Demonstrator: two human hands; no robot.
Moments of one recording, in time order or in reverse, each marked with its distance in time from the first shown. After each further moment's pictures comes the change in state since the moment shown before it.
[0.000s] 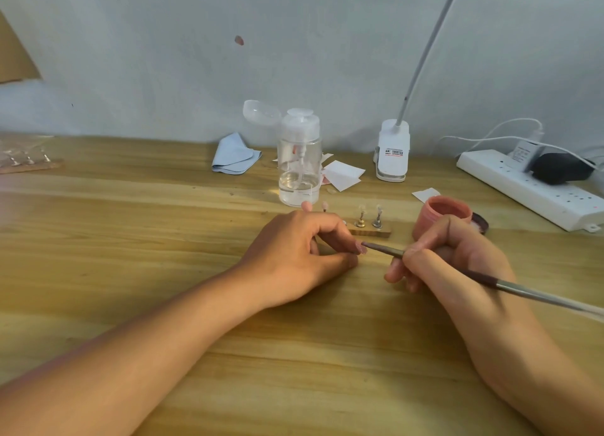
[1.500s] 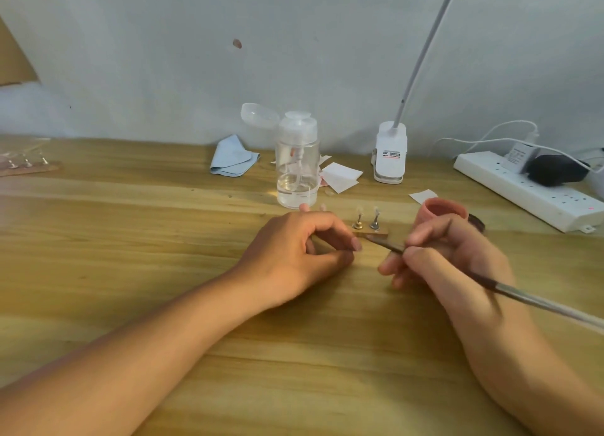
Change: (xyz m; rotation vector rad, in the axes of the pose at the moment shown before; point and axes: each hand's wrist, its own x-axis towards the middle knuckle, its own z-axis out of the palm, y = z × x) left_hand 0.003 -0.009 -0.002 -0.040 -0.011 0.045; right_hand 0.000 -0.004 0.000 0.172 0.005 -0.009
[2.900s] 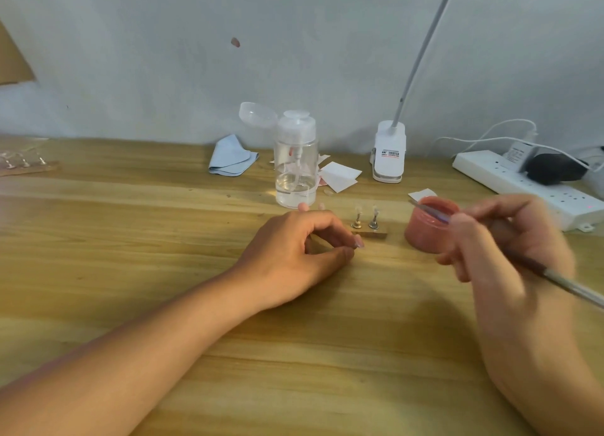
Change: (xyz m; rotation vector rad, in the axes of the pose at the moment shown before) left_hand -0.002 0.003 0.001 -0.031 0.017 -0.014; right_hand 0.003 -0.002 -0.006 -0.036 0.273 -0.268
